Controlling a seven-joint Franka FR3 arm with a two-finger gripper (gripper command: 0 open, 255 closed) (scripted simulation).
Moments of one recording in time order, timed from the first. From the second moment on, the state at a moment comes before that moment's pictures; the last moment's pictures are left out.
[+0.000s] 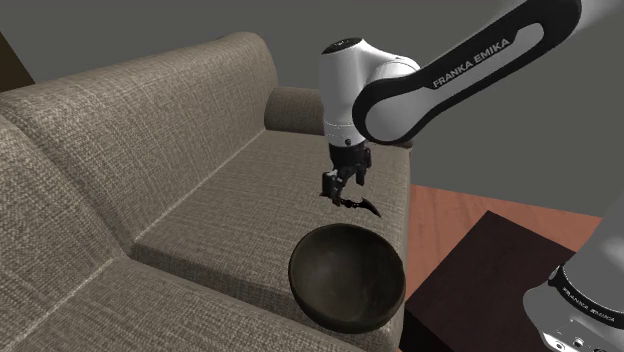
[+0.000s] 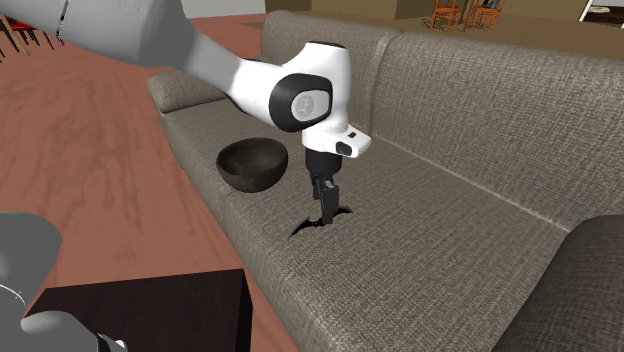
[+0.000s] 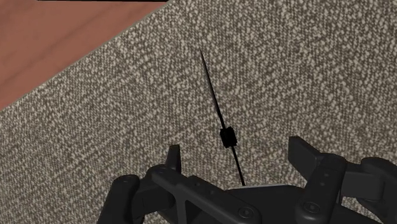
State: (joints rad) arm 0.09 0.02 0.41 -2.19 -0.11 2.14 0.47
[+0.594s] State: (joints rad) arm 0.09 0.05 0.41 -2.23 -0.13 2.21 0.49
